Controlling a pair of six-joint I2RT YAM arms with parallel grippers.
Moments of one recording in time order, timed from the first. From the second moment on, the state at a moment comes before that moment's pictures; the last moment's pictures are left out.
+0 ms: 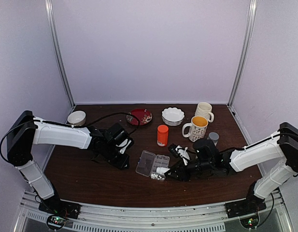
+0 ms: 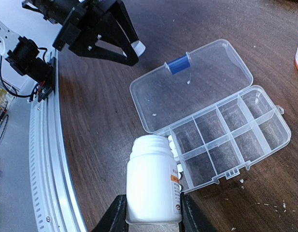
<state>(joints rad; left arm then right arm) -0.88 1.68 0.99 -0.50 0.03 -0.35 0.92 1.48 0.52 0.35 -0.37 0.28</state>
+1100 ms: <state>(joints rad) -0.88 1.30 1.44 -0.75 0.24 -0.40 0.89 0.88 0.56 1.05 -0.37 0.39</state>
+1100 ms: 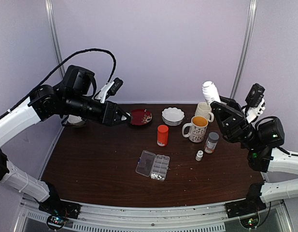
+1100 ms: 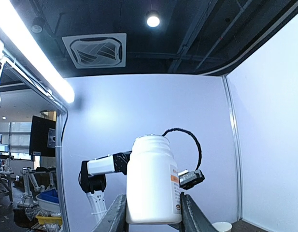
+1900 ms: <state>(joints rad) -0.86 1.26 1.34 -0.20 0.74 -0.70 1.01 1.03 0.70 0.70 -0.33 0.17</state>
